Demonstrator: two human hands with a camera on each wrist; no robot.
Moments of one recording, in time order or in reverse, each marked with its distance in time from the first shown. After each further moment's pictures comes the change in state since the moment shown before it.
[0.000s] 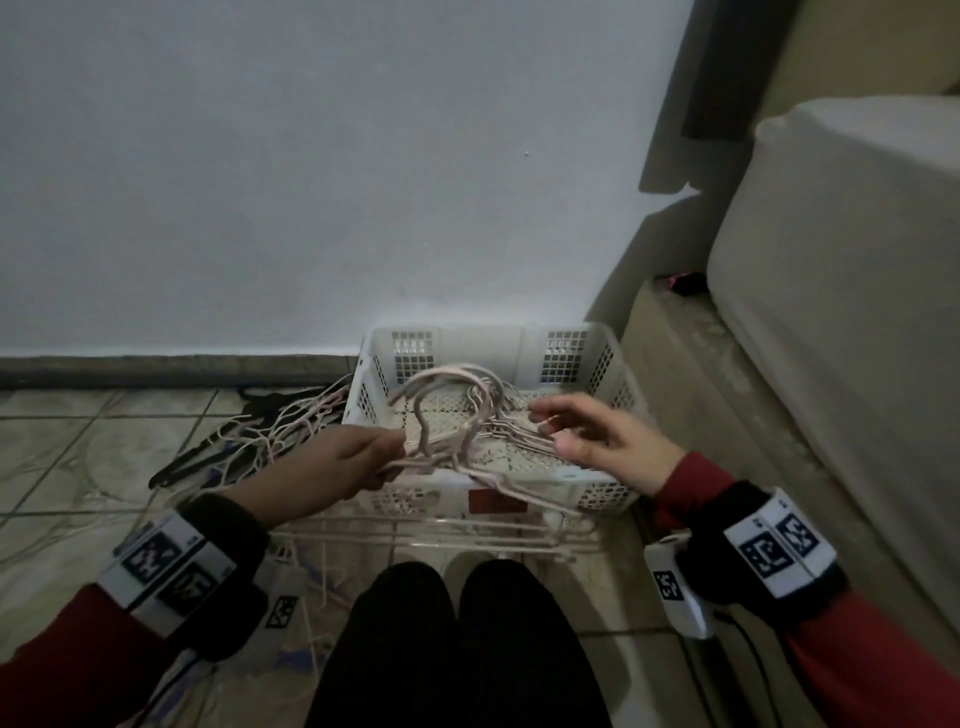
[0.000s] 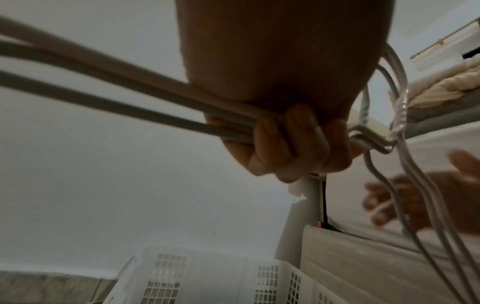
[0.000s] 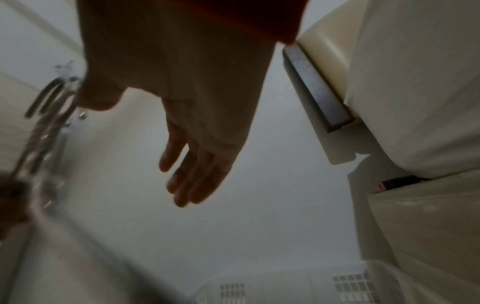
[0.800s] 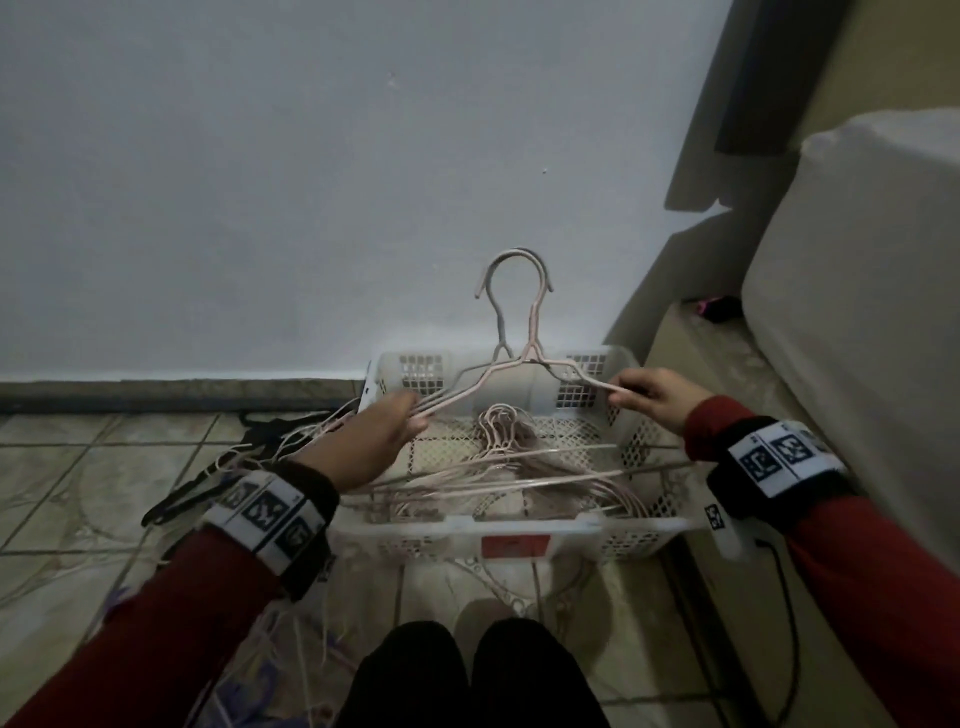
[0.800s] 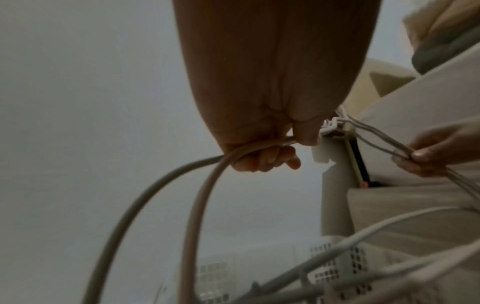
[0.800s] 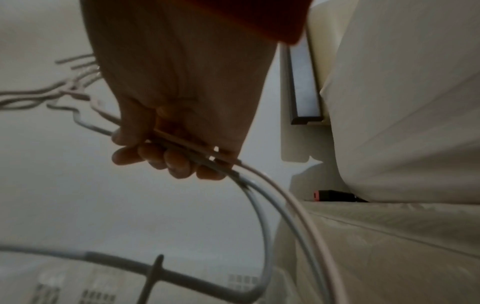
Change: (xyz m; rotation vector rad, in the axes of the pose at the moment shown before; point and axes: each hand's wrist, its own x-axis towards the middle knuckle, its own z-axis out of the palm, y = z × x) left_hand 0.098 -0.031 -0.019 0.414 0.140 0.040; right_hand 0.085 0.049 -0.083 -0.484 0.063 0.255
